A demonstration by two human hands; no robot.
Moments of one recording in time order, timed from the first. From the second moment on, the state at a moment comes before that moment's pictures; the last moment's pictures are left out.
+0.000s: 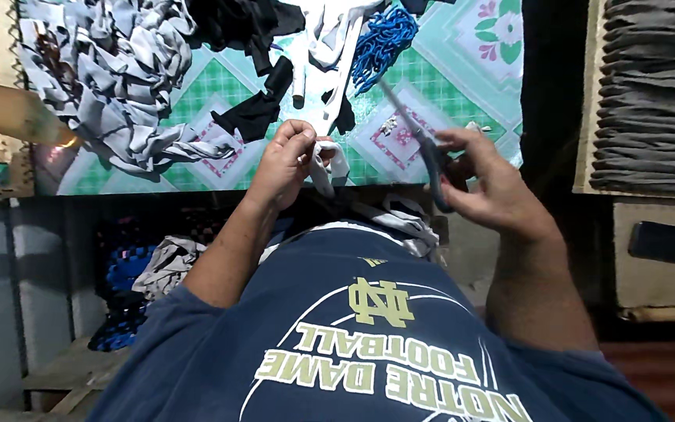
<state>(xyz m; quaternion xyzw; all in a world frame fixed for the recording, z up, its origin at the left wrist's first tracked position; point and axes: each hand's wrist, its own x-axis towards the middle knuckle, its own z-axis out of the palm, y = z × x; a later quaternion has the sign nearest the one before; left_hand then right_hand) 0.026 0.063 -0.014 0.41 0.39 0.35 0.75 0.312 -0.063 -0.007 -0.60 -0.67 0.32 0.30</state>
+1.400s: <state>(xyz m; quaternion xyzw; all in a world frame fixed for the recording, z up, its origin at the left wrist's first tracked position) 0.023 0.061 -0.022 0.53 0.41 0.33 0.67 0.303 -0.076 0.006 -0.56 -0.74 0.30 0.24</state>
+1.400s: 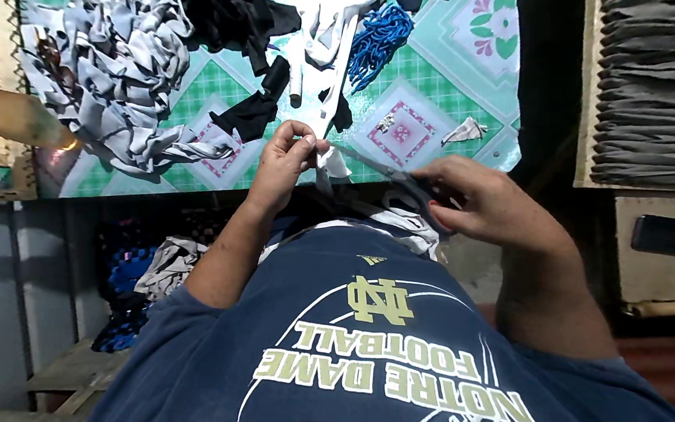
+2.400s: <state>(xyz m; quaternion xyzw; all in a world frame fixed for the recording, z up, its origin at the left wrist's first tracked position) 0.033 0.043 -0.013 0.45 0.35 0.29 0.77 0.214 0.003 -0.049 -0.49 -0.65 0.27 0.52</state>
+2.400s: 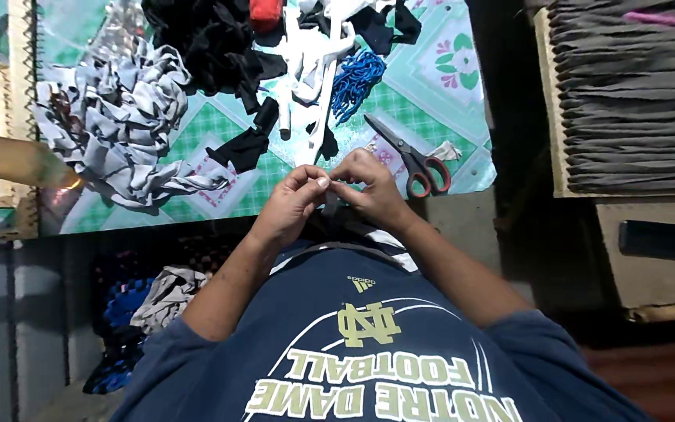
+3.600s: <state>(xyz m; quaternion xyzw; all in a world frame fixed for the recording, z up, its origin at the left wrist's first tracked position) 0.044 0.046 -0.025 0.42 0.34 0.34 0.77 0.226 -0.011 -0.023 -0.41 -0.37 0.53 0.65</state>
